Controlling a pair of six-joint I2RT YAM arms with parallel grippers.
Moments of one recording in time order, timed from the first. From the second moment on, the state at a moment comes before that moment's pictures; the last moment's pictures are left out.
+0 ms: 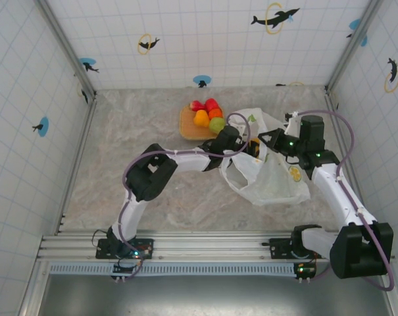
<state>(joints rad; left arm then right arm) -0.90 2.20 1.43 0.29 0.25 -0.66 0.12 1.14 0.82 -0.25 -0.65 0.65</state>
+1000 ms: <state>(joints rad) -0.72 1.63 1.03 0.08 0.47 -0.41 0.05 1.24 0.94 -0.49 -0.61 0.36</state>
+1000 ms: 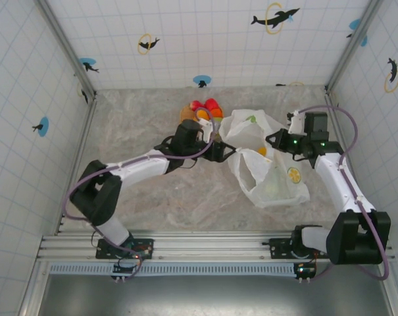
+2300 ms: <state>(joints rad) -0.55 2.02 1.32 0.05 0.26 -0.68 0.05 1.23 0.97 -0.56 -0.52 0.30</state>
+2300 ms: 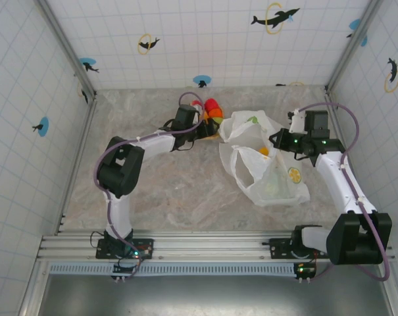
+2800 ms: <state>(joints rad) -0.55 2.14 1.43 0.10 0.25 -0.80 0.05 1.22 0.97 -0.56 -0.52 0.30</state>
